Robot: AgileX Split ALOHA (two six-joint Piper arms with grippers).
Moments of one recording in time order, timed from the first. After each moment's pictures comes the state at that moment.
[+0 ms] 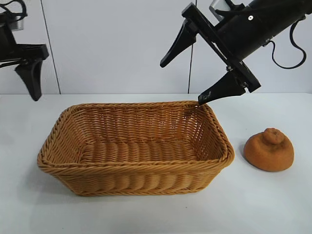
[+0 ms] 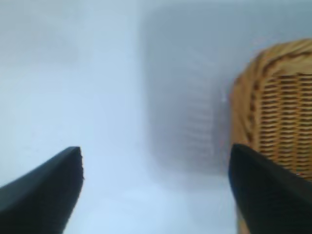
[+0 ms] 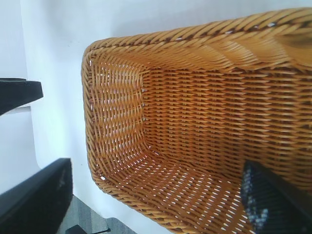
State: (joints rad) left arm -0.08 1.91 -1.48 -0.07 1.07 -0.09; right arm 0.25 1.84 -1.28 0.88 0.89 -0.28
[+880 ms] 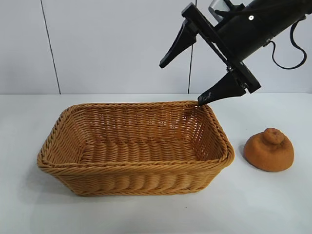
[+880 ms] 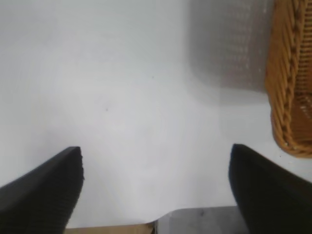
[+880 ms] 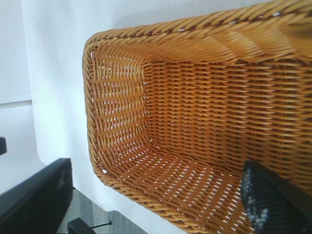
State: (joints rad) left arm -0.07 1.50 -1.19 -0.06 1.21 -0.04; right arm 0.25 1.84 -1.28 0.88 0.91 -0.28
